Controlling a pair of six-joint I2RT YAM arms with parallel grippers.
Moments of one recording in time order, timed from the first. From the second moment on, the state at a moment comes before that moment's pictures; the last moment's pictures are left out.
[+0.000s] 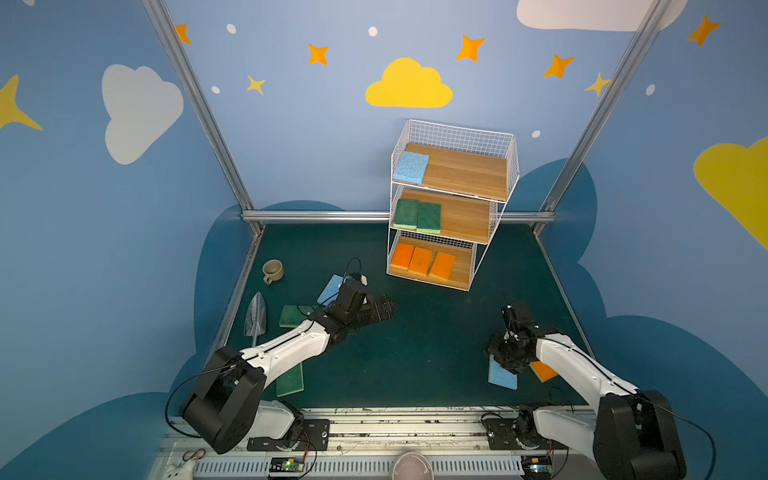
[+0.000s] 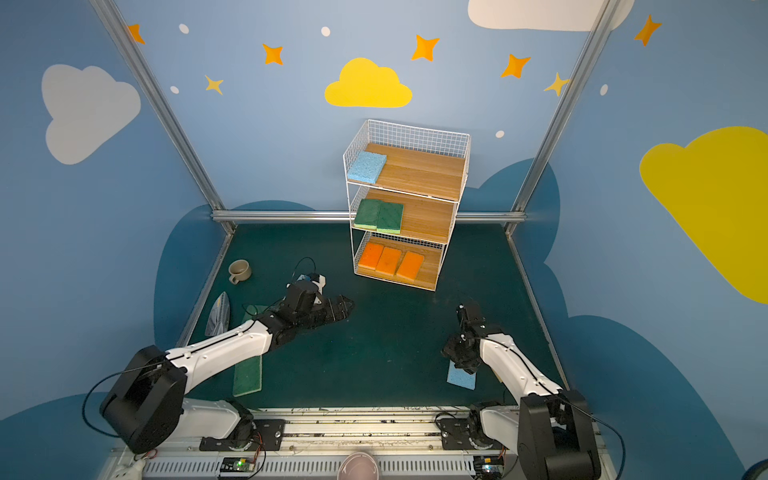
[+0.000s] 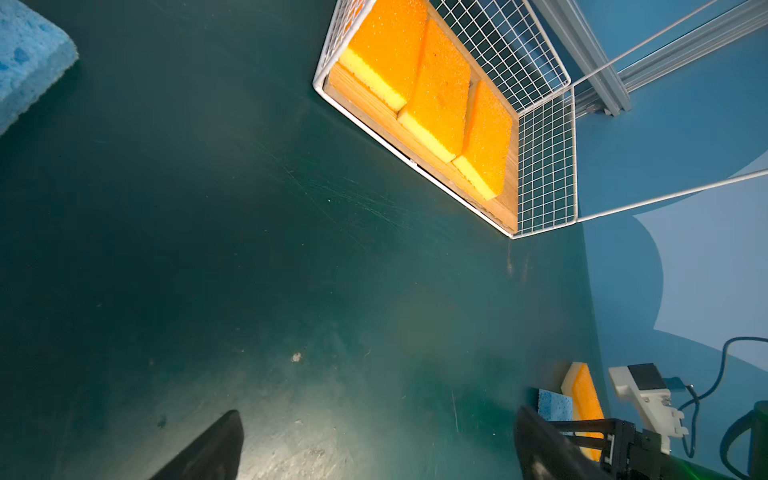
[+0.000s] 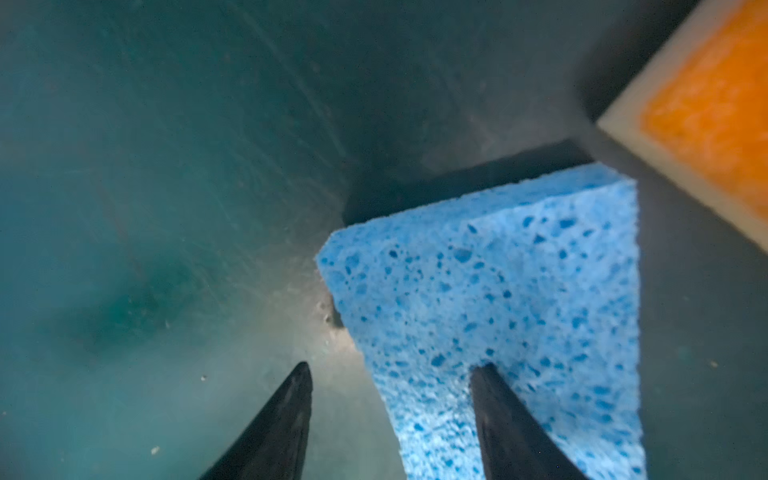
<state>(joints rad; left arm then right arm) -0.57 1.37 0.72 -0.03 0.12 -0.81 0.20 1.17 0.54 -0.72 -0.10 0.74</state>
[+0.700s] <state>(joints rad) -0.57 1.15 0.59 -0.12 0.11 -0.78 0.56 1.66 1.04 -0.46 -0.32 0.92</state>
